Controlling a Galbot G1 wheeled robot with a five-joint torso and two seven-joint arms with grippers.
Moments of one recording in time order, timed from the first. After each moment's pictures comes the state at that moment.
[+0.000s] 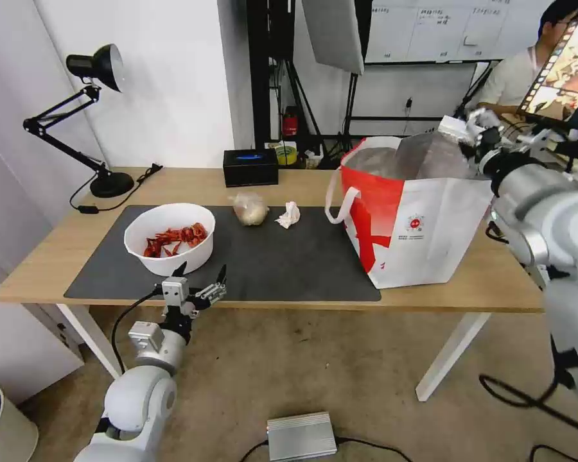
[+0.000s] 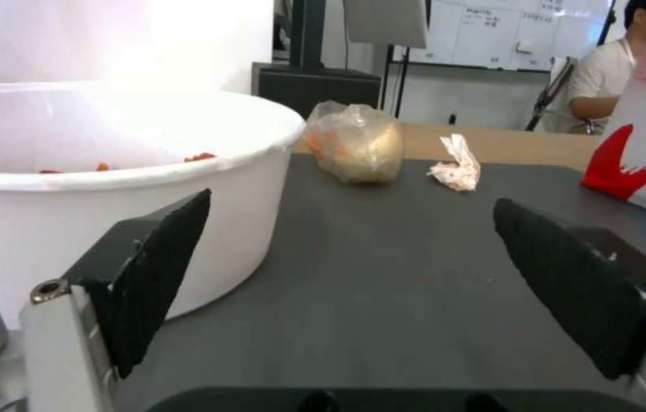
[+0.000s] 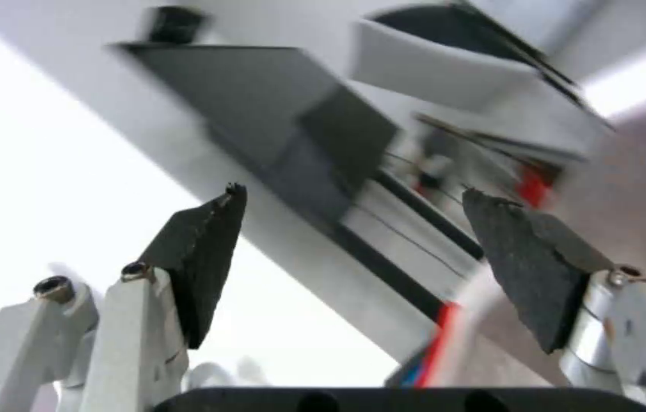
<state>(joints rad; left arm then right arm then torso) 1.36 -1.33 -0.52 -1.99 -0.31 0.09 0.04 -0.79 0.89 0.54 2.07 1.69 -0.07 0.40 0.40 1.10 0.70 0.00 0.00</state>
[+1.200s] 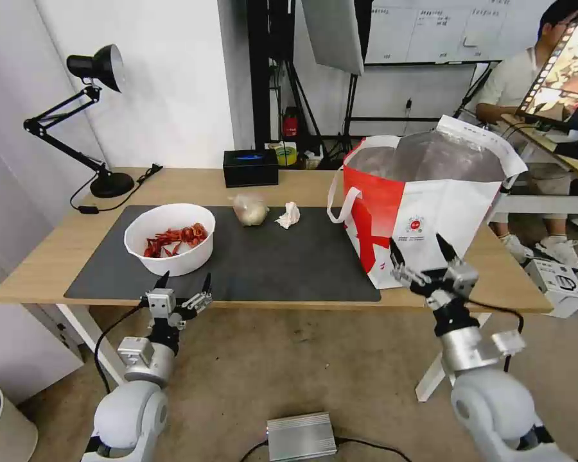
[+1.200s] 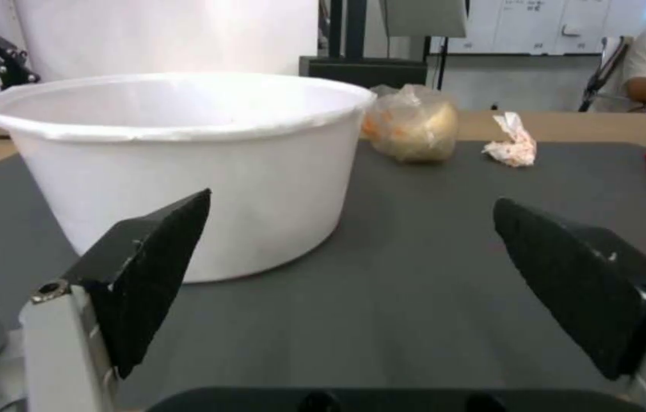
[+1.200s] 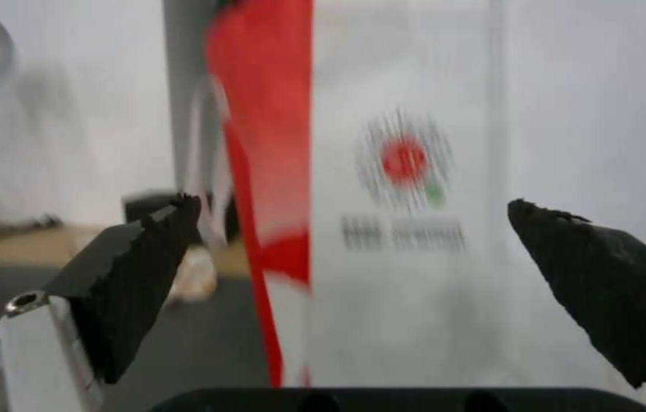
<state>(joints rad) 1.44 -1.36 -0.59 -1.99 -0.23 0.03 0.06 -1.47 1.19 0.52 2.06 0.34 0.19 0.04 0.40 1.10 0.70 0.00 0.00</state>
